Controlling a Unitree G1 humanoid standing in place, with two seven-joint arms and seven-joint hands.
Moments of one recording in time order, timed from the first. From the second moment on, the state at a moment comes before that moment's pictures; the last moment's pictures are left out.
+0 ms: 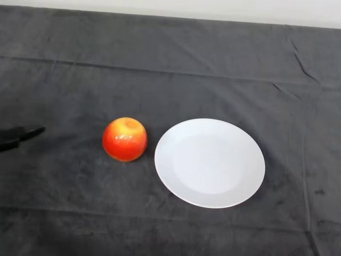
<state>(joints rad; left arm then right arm) -0.61 0.39 0.12 1.18 0.00 -0.74 0.22 -0.38 -0.38 -0.93 1.74 0.04 -1.21 -0.14</state>
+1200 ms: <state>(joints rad) -0.65 0.30 -0.05 1.20 0.13 -0.79 0.10 -0.38 -0.38 -0.93 1.74 0.04 -1.21 -0.14</state>
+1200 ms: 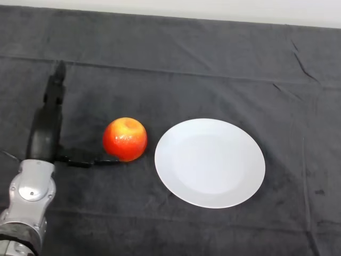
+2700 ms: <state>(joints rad) -0.71 0.28 -0.18 1.24 0.20 -0.62 0.09 -0.38 -0.38 -0.93 1.74 0.04 -1.21 -0.14</state>
